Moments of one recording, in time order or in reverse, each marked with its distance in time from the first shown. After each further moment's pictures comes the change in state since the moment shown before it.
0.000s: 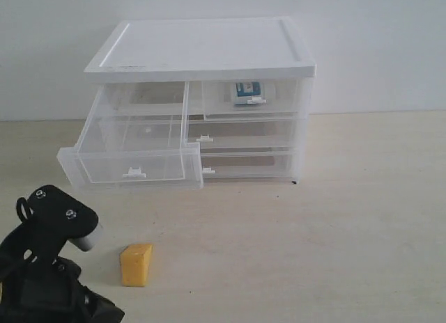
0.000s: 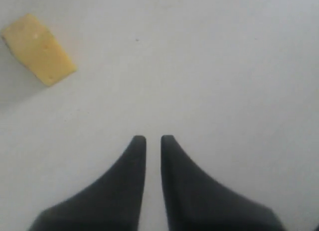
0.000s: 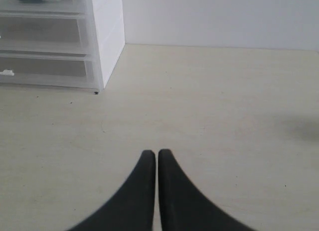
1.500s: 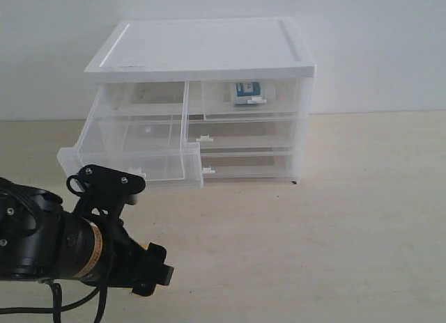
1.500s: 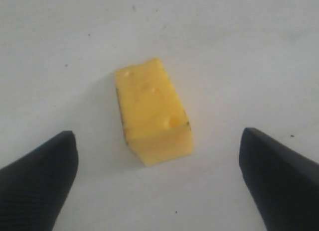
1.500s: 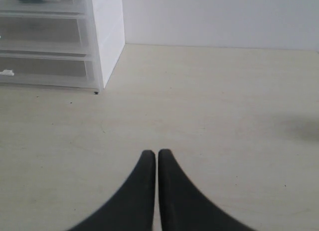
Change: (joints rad) left arm 0.129 0.503 -0.183 0.884 -0.099 -0.993; right arm 0.000 0.000 0.000 0.000 0.000 0.000
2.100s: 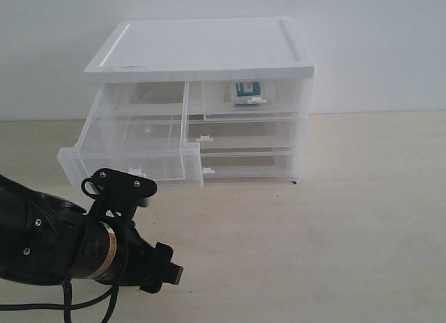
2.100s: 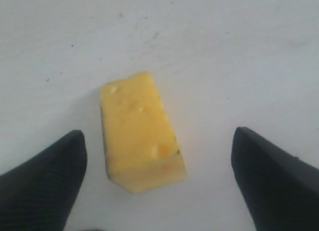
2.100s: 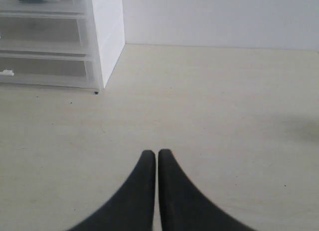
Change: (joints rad) left arm 0.000 0.075 -0.026 0.201 -0.024 -0.197; right arm 0.000 0.000 0.000 0.000 0.000 0.000
